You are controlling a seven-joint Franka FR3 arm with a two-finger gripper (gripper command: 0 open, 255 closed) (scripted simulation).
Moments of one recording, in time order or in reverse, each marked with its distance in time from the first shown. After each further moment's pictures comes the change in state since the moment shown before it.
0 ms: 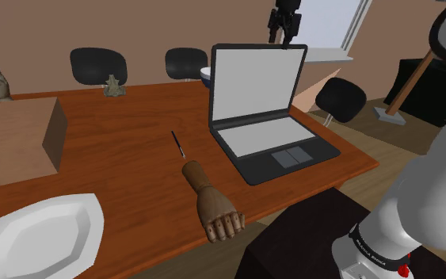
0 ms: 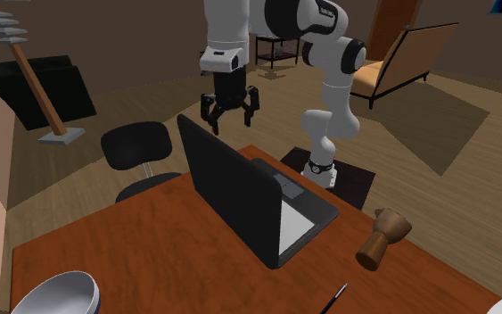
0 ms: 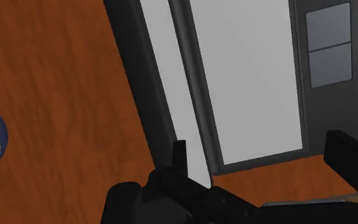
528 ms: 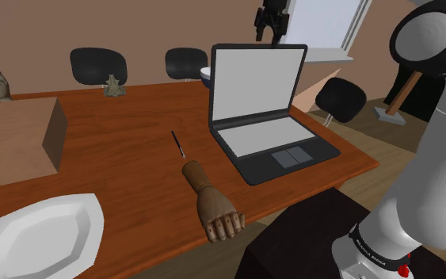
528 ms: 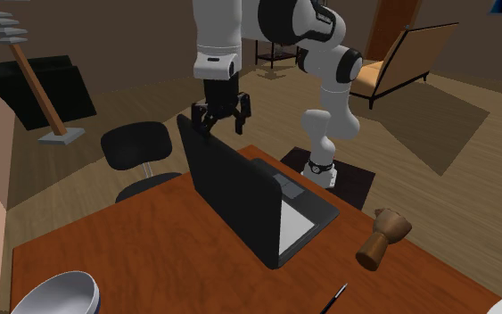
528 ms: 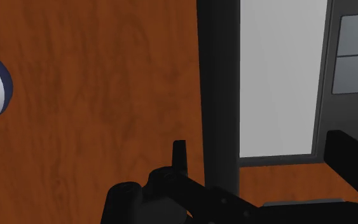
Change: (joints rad) arm -0.020 0.145 0.010 0.172 0.047 -0.014 -0.160
